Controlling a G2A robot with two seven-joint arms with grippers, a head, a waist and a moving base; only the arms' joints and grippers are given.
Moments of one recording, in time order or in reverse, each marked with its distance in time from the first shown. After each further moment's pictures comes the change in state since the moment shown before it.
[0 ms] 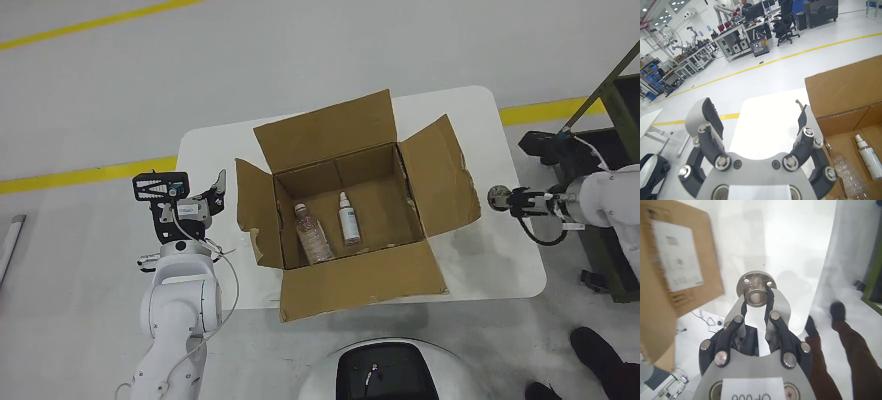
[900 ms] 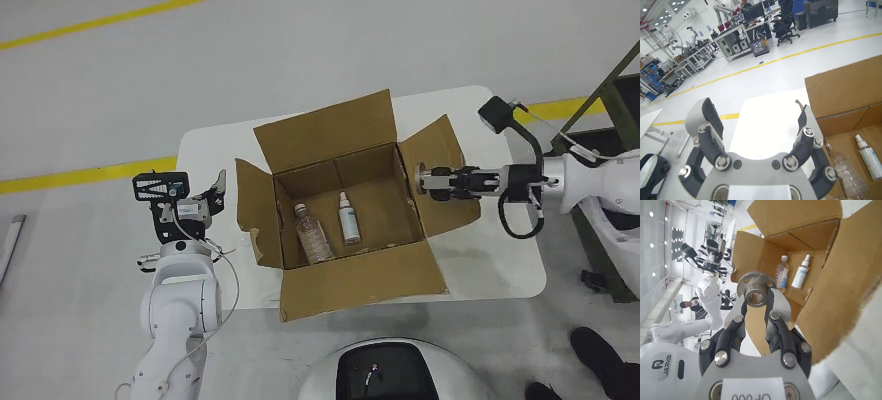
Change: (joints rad) left arm 0.000 0.000 0.000 0.000 0.000 0.000 0.000; right arm 0.194 -0.057 -0.246 0.022 0.535 -0.189 -0.161
